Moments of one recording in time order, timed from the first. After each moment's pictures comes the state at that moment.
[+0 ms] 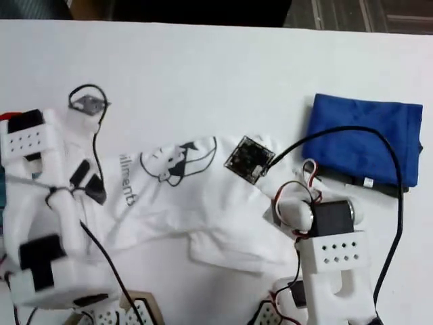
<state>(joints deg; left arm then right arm) -28.0 1.5 15.3 87.9 -39.3 -11.4 -53.1 44.2 83.9 47.8</state>
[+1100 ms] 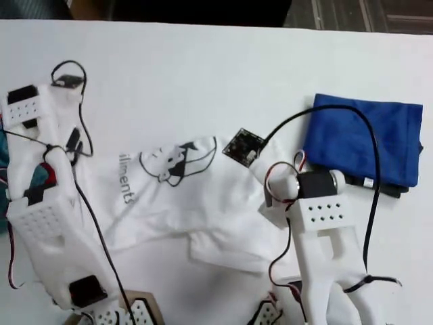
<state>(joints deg) -29.6 34.7 -22.8 89.6 -30.8 -11.4 -37.2 43.9 80.4 45.8</state>
